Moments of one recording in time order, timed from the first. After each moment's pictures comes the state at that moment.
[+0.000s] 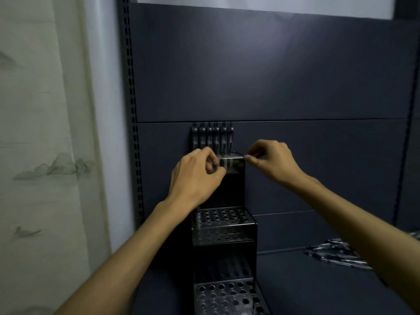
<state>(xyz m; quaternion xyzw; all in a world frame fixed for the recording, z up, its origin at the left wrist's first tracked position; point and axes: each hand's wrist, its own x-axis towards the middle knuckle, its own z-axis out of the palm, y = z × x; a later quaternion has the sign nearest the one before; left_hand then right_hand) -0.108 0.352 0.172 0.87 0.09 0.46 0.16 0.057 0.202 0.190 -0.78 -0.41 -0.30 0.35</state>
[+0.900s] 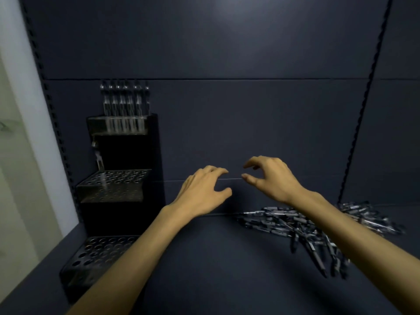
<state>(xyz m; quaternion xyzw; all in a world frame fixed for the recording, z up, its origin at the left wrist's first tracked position) 0.046 0.164 0.065 0.96 0.11 0.24 0.12 0.192 0.003 0.080 -0.82 -0.48 -0.20 0.25</state>
